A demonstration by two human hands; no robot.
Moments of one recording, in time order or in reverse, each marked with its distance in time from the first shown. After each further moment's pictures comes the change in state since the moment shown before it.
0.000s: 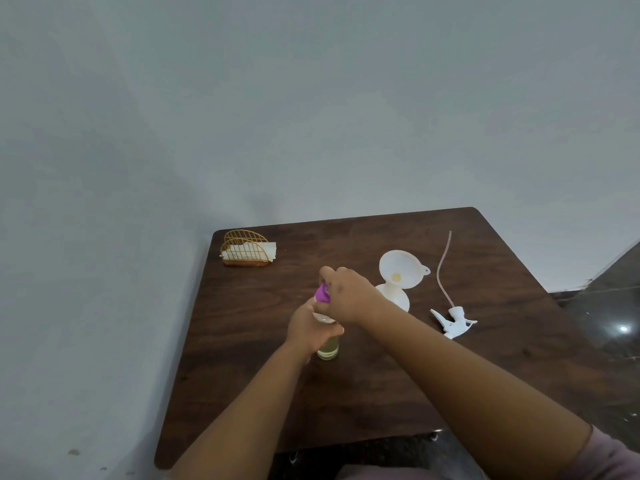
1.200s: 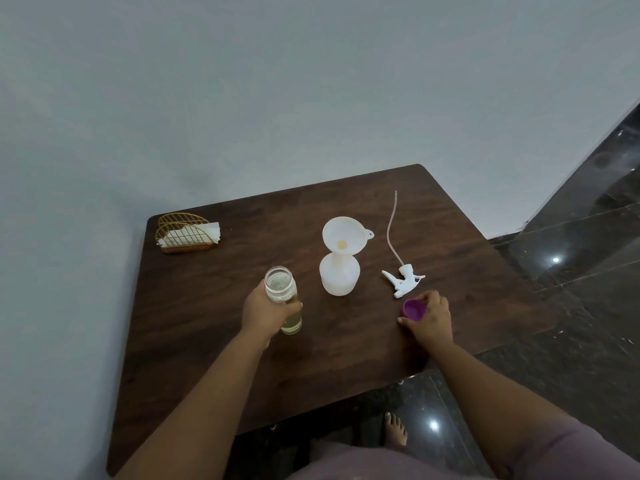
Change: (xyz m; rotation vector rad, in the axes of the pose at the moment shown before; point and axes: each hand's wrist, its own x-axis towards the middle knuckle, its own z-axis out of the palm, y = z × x) left_hand 0.006 -0.006 0.028 -0.037 0.122 -0.015; right_hand -0.121 0.248 0.113 0.458 0.497 0.761
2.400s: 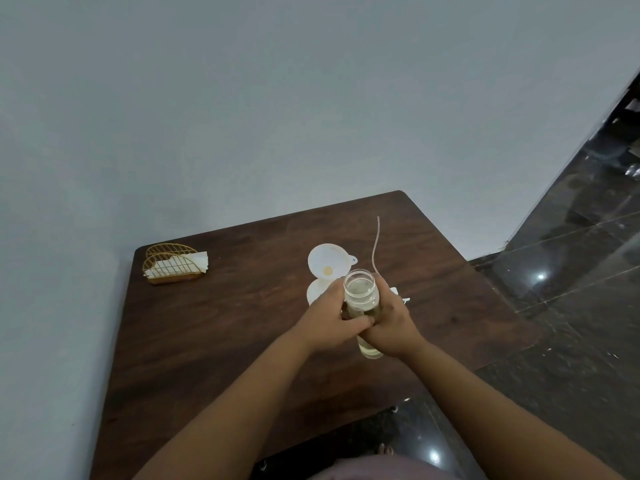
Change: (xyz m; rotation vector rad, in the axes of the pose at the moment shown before) left_hand -0.039 0.087 0.058 0.097 -0.553 0.662; right_hand -0.048 -0.133 -0.046 0.420 -0.160 -0.689
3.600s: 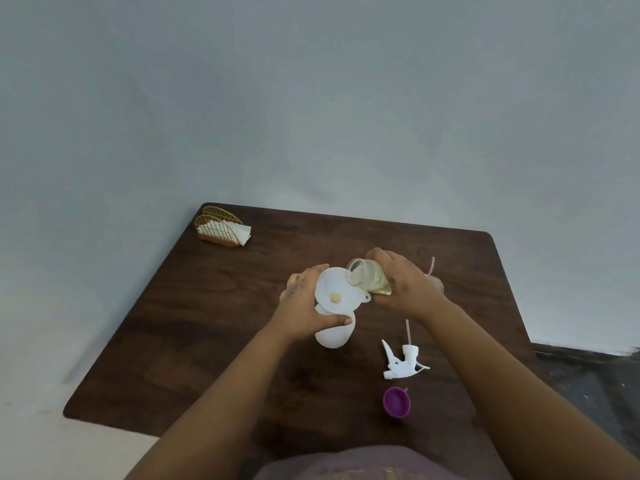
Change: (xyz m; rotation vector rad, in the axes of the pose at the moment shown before) left_hand 0.060 -0.039 -0.008 0.309 0.489 -0.487; right_hand 0.182 0.084 -0.044 -0.433 -0.622 -0.368
